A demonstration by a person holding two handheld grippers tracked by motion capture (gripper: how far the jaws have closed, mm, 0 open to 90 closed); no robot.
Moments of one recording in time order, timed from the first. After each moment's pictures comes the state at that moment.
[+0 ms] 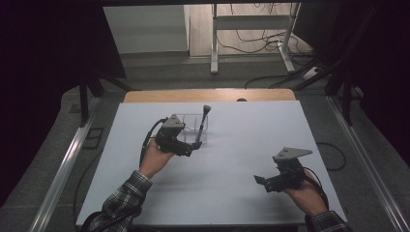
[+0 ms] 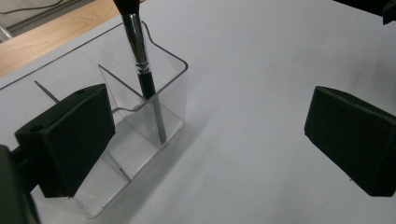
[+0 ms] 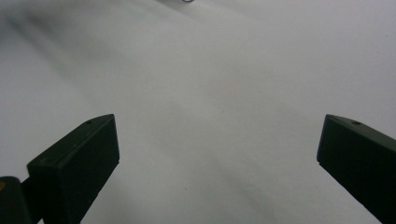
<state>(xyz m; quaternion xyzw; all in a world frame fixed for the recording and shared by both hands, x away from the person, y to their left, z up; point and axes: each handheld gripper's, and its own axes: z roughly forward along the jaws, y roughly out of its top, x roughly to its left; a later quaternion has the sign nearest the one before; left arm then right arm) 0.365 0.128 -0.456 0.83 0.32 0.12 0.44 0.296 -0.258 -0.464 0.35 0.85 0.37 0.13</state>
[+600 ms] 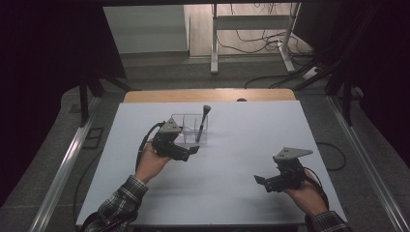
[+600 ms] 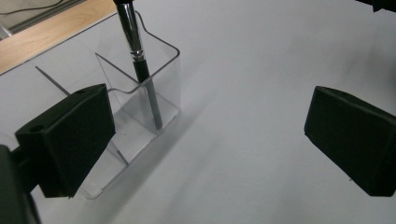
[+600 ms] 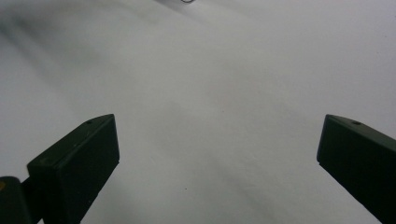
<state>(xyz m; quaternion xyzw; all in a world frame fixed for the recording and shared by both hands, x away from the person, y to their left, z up) 0.349 0.134 -0.455 0.83 0.32 0.13 0.43 0.296 -0.258 -0.463 0.35 0.85 0.37 0.13</state>
